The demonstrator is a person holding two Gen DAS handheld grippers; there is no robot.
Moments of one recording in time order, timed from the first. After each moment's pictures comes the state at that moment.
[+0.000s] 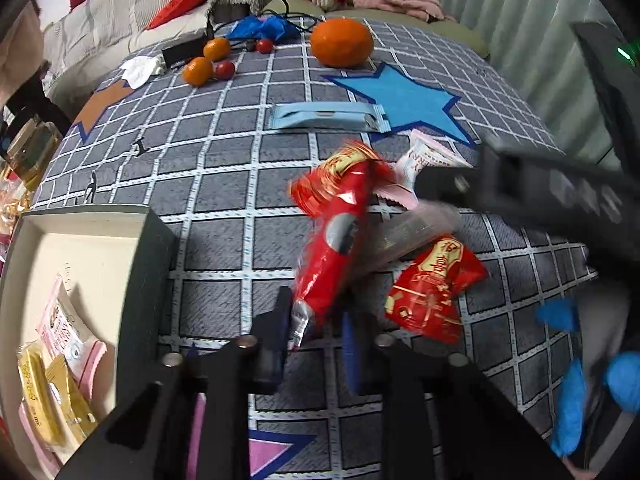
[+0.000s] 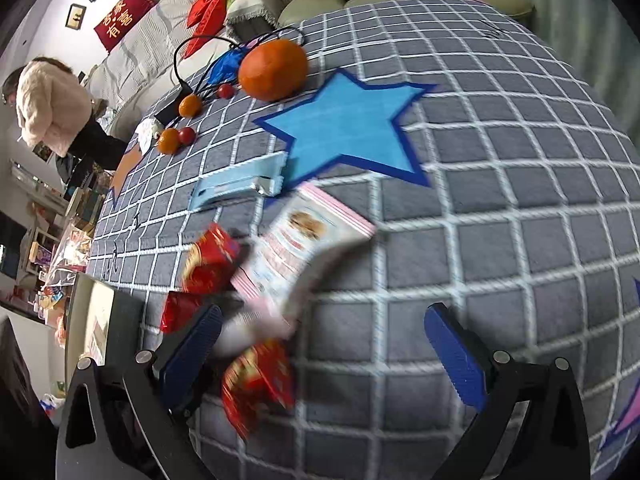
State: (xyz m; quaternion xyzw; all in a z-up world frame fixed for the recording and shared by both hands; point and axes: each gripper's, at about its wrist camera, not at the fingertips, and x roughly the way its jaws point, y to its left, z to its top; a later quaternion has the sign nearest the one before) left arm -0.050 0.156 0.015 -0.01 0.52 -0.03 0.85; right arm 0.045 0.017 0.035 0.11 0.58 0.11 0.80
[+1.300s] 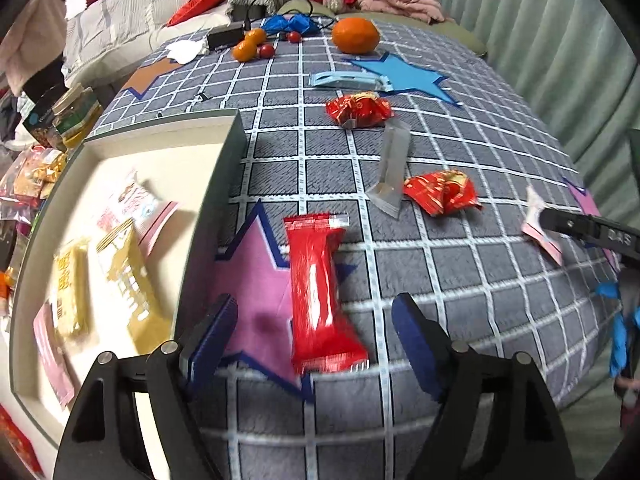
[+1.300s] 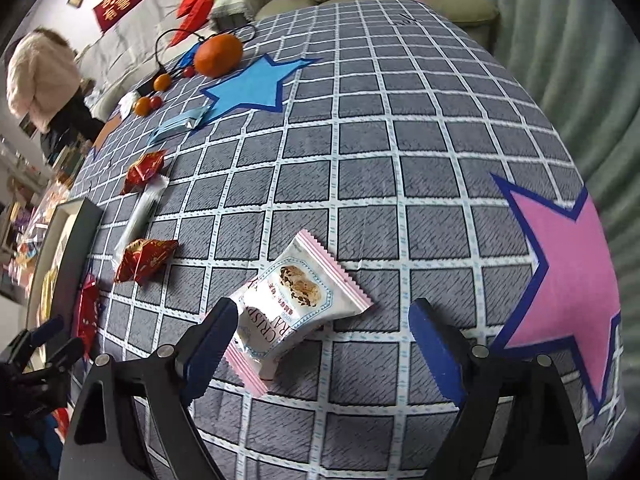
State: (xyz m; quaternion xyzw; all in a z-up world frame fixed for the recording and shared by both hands) left arm -0.146 0.179 0.026 -0.01 0.53 -0.01 0.85; right arm -0.059 -0.087 0.047 0.07 0.59 0.08 0.80
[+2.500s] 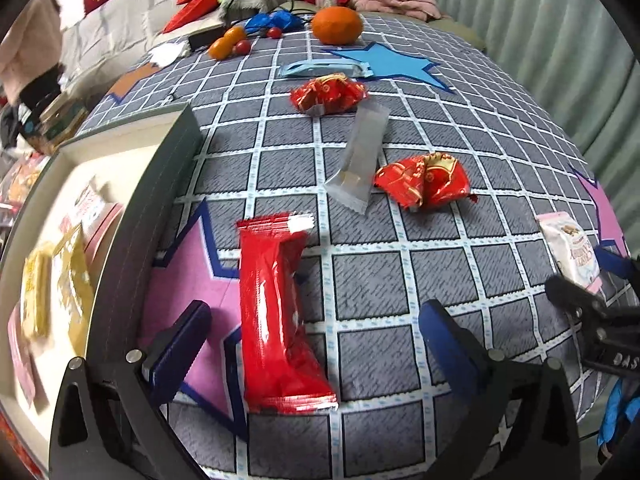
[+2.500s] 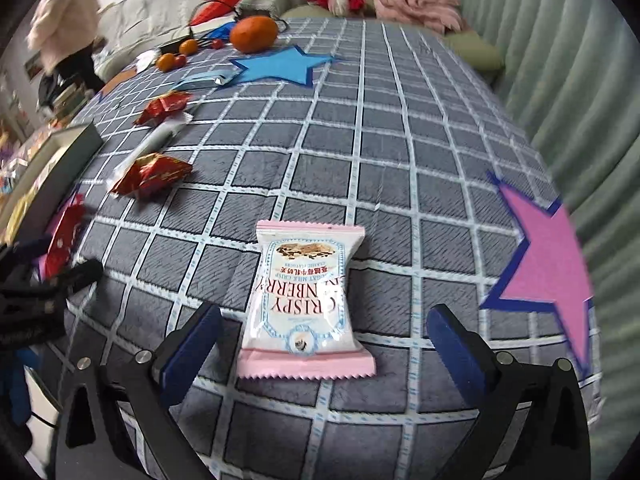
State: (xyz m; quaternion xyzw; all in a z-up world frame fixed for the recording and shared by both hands) left arm -0.140 0.145 -0.001 0.01 0.51 -0.01 0.86; right arm -0.110 -0.061 0.039 -0.04 0.54 0.07 0.84
